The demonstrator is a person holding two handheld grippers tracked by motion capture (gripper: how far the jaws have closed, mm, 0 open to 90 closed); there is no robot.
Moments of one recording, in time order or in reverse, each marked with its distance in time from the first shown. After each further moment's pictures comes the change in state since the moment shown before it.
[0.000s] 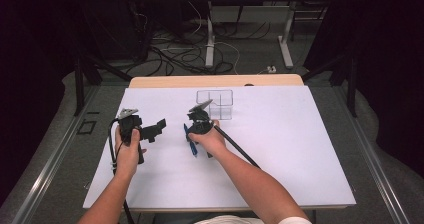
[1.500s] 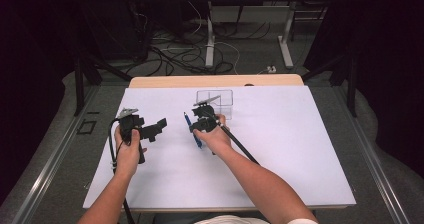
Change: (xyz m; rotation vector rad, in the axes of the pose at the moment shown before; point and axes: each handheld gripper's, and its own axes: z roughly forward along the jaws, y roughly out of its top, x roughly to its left) left arm -0.001 0.001 0.002 0.009 -0.034 -0.032; right arm -0.002 -0.005 -0.037 -0.229 -0.001 -0.093
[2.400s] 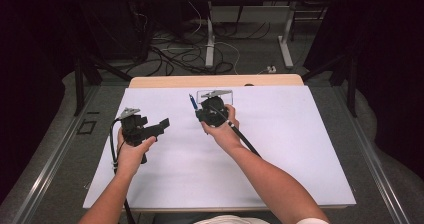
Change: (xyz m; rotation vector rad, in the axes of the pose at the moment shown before) left arm -0.007 0.000 -0.002 -0.022 -0.050 0.025; right arm -0.002 0.011 -0.050 -0.262 -0.075 -0.149
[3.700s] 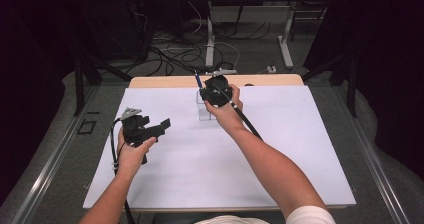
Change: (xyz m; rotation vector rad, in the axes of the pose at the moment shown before) left arm -0.006 0.000 -0.003 0.004 0.000 0.048; right arm -0.016 0.052 -0.011 -0.091 -0.078 -0.008
